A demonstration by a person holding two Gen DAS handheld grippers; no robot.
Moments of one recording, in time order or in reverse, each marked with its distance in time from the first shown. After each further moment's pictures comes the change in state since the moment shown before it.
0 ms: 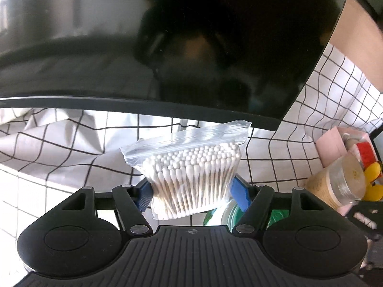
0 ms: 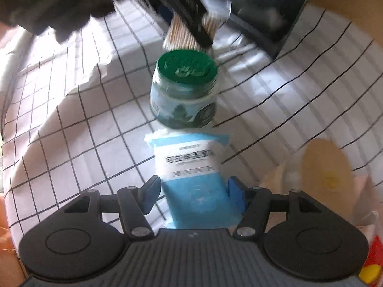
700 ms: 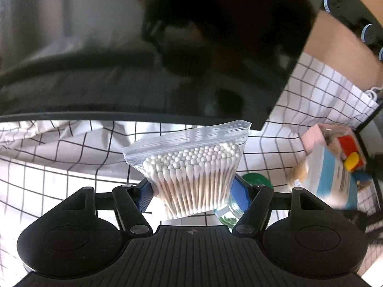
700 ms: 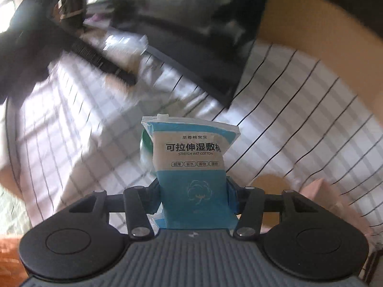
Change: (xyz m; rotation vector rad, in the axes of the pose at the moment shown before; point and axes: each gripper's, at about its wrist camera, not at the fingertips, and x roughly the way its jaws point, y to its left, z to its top) left arm -0.083 0.010 0.002 0.055 -0.007 -0.003; right arm -0.096 -0.015 0.053 0.212 -0.103 -0.095
